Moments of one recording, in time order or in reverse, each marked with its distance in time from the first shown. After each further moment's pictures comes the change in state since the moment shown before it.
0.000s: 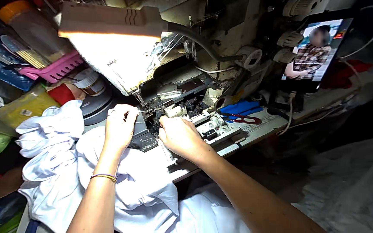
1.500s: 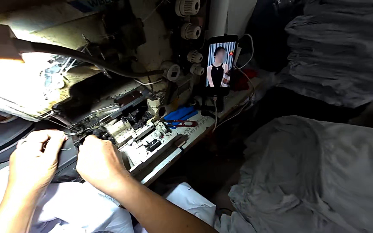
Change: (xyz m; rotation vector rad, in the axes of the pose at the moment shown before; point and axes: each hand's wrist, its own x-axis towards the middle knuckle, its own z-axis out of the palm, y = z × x) left_hand 0.000 -0.018 -0.001 0.046 0.006 0.017; right_hand -0.005 -0.031 0.019 0.584 0.125 0.071
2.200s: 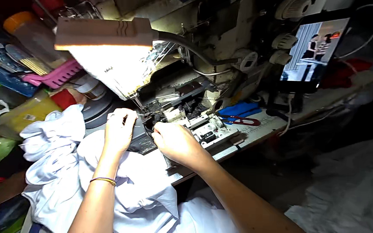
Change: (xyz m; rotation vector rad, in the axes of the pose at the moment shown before) left_hand -0.009 0.024 -0.004 0.025 -0.033 0.046; right_hand 0.000 0.016 -0.033 -0.394 -0.151 -0.120
